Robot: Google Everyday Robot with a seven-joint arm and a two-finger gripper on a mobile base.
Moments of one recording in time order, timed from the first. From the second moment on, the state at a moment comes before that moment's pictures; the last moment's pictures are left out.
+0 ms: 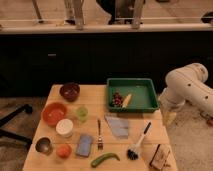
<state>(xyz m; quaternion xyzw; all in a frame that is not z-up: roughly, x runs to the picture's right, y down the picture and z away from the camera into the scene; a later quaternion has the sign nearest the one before) 0.286 0.115 0.684 -0.29 0.03 0.04 0.95</state>
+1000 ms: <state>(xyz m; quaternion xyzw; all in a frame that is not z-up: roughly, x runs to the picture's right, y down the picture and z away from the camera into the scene) 0.236 0.148 0.705 -0.31 0.12 0.24 0.91</state>
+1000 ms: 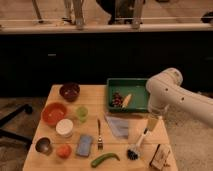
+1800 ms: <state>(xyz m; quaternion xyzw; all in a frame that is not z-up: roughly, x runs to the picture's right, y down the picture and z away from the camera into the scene) 0.223 0.158 0.708 -0.31 0.14 0.28 0.90</state>
